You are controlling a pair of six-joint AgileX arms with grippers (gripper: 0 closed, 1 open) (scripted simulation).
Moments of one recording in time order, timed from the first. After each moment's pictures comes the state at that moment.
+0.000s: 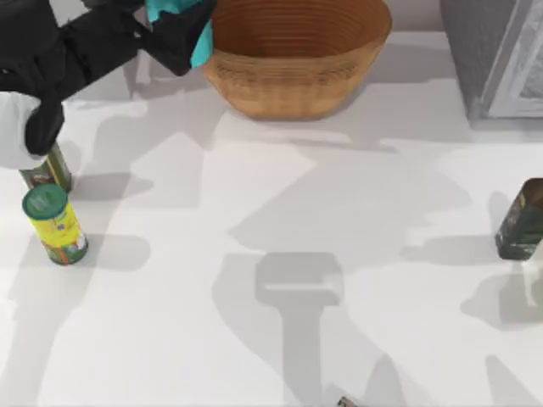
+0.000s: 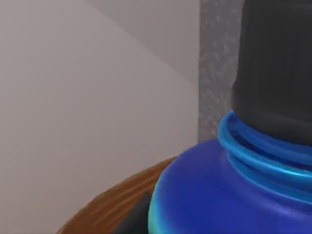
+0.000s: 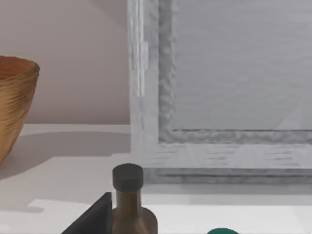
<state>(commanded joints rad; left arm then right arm) -0.17 1.96 1.09 0.91 0.67 0.02 0.00 0.00 0.00 0.00 0.00 0.00</state>
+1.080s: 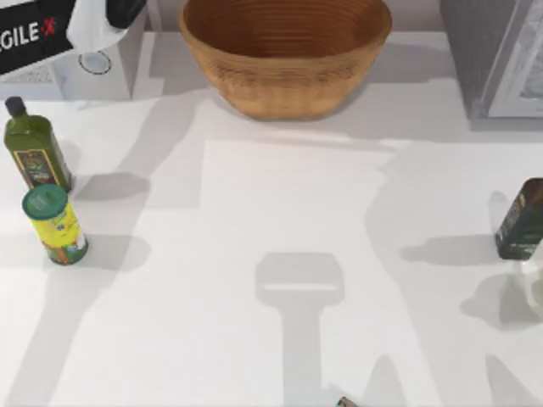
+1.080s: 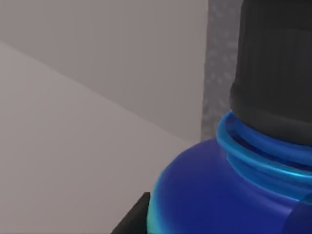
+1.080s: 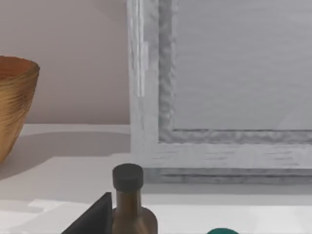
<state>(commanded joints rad) -0.32 2.17 1.72 0.44 0.52 0.01 0.00 0.00 0.00 0.00 0.00 0.00</state>
